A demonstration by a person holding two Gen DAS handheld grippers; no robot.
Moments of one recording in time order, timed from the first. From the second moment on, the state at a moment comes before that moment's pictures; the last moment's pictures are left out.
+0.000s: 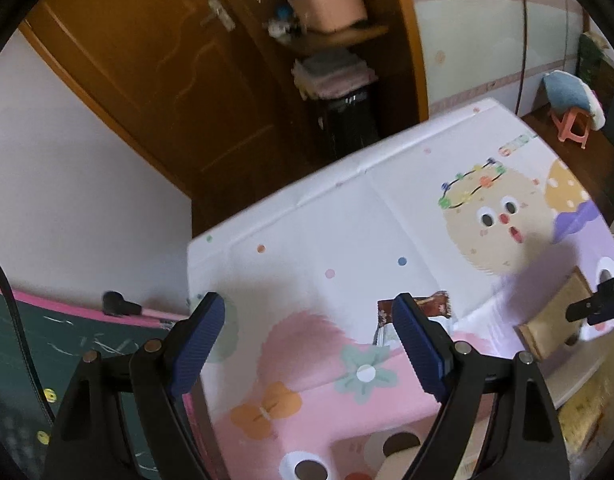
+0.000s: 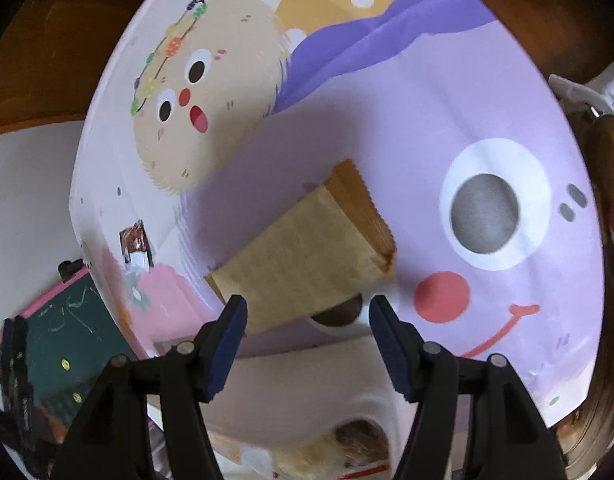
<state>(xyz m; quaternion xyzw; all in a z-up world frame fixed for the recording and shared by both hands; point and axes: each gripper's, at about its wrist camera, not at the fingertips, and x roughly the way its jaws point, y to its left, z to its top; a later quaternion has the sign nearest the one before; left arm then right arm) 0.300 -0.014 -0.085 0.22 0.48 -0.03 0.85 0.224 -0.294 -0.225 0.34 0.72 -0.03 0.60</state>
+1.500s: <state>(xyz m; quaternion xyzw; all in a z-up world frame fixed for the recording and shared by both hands) 0.345 -0.056 -0.232 0.09 0.64 -0.11 0.75 0.271 -0.253 -0.202 0.18 0.66 -0.04 0.73</state>
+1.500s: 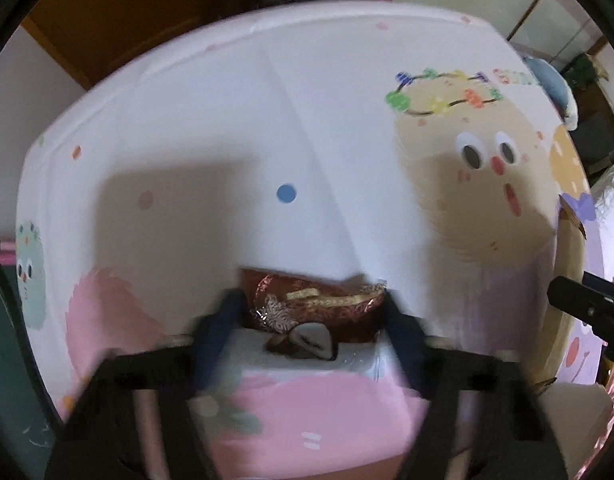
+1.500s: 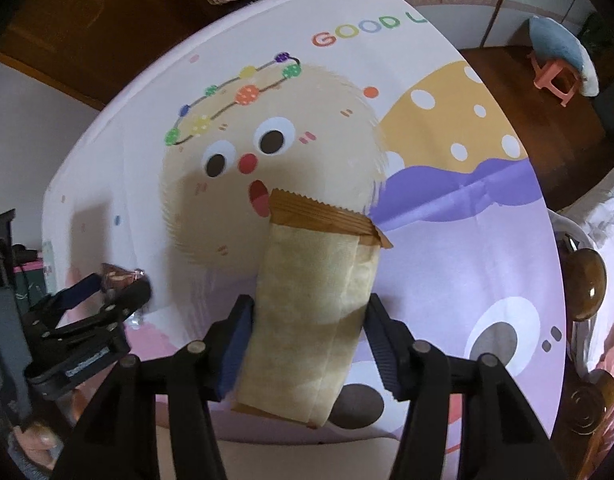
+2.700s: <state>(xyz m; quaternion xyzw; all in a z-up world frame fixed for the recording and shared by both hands) 0.031 -0.010 0.022 0.03 0.40 -0.14 0.91 0.025 -0.209 0.026 0.07 0.38 0.10 0.92</state>
